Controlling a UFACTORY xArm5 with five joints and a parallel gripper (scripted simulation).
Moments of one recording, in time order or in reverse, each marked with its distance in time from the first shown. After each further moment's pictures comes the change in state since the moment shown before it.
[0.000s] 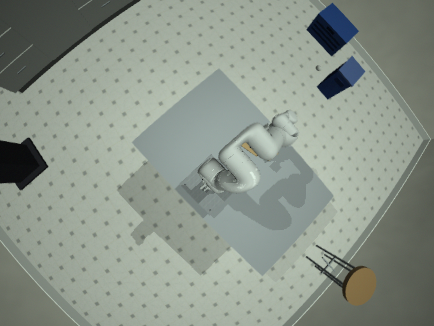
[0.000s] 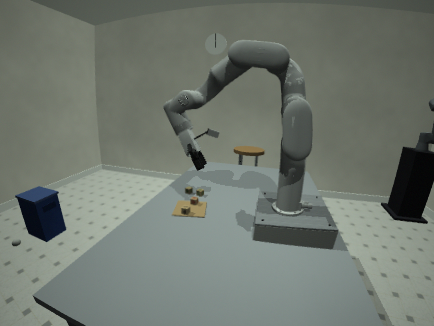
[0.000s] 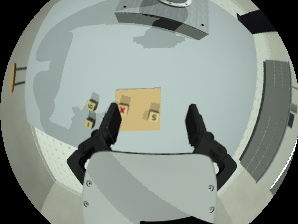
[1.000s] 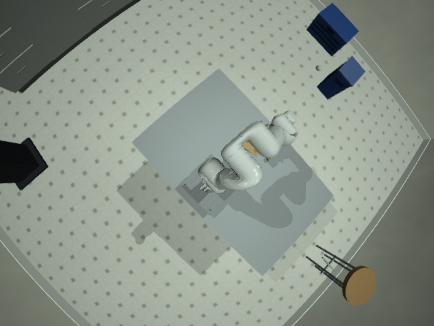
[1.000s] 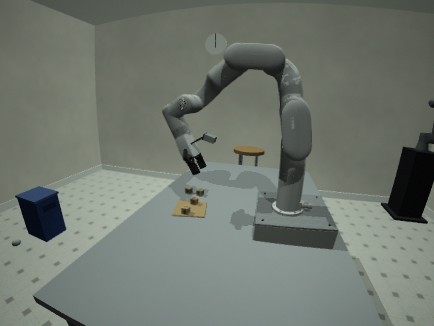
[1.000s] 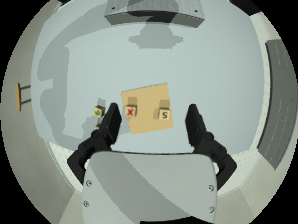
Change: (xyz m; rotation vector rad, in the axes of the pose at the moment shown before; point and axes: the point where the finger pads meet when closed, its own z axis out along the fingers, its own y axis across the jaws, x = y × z) arm -0.016 -0.005 0.011 0.000 -0.009 0.191
